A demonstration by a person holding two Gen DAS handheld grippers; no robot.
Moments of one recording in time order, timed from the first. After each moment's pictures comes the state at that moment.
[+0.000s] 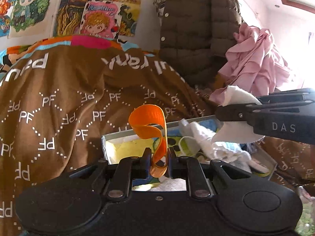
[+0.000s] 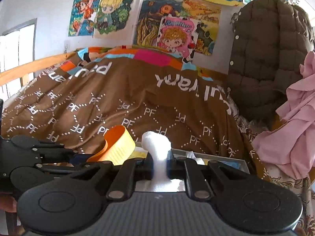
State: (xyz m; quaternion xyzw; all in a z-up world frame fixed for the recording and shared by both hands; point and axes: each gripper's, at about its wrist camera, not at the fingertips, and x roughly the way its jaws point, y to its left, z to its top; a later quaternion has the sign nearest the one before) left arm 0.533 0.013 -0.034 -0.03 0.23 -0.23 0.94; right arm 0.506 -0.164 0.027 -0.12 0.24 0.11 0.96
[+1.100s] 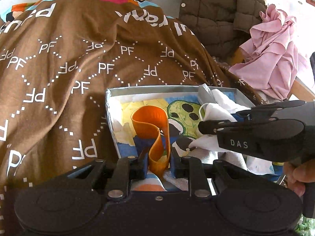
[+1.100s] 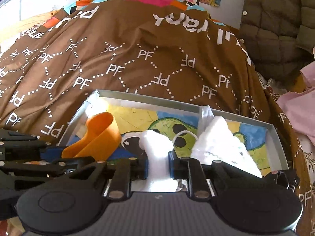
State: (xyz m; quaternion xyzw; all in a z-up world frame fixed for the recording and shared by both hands) left arm 0.574 0.012 -0.085 -0.06 0.33 -0.21 0.92; right arm 0.585 -0.161 -0.059 -0.12 0.36 0.09 0.92
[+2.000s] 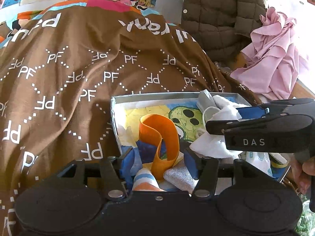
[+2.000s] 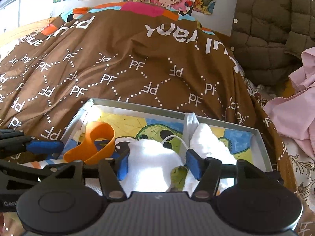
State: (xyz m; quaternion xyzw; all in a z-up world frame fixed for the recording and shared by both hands) left arm 0.559 0.012 -0.072 -0.06 0.31 -0.19 0.93; right arm 0.571 -0.174 -0.042 -0.13 0.33 0.08 0.93
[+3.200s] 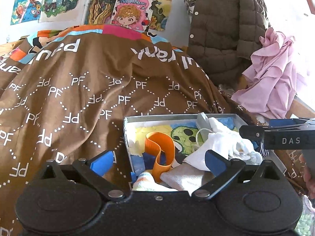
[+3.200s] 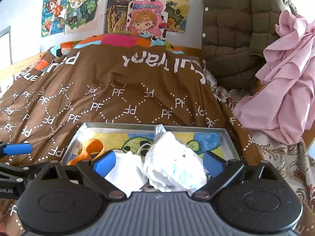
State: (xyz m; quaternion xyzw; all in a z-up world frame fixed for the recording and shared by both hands) left arm 0.504 0.017 -0.036 -0.07 0.26 -0.14 0.95; right arm 0.513 -0.227 -0.001 -0.06 0.27 0.06 0.96
